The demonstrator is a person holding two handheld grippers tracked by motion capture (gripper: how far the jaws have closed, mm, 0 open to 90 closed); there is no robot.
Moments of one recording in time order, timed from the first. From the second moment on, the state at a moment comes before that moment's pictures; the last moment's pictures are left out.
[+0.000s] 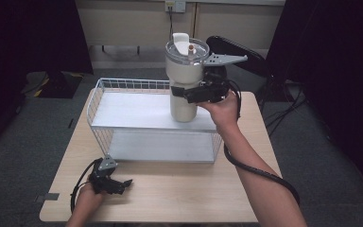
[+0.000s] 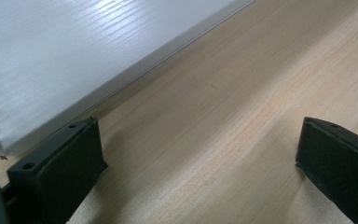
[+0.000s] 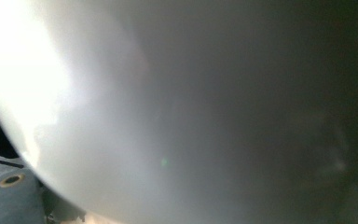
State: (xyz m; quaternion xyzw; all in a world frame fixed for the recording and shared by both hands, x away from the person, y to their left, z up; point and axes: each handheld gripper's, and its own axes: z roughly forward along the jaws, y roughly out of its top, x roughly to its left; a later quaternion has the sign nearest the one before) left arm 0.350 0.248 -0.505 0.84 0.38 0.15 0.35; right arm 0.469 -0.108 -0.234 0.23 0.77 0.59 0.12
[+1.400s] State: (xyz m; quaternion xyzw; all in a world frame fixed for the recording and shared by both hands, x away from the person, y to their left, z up) left arm 0.350 0.248 -0.505 0.84 0.38 0.15 0.35; right arm 0.495 -0.084 -0.252 0.26 0.76 0.58 0.16
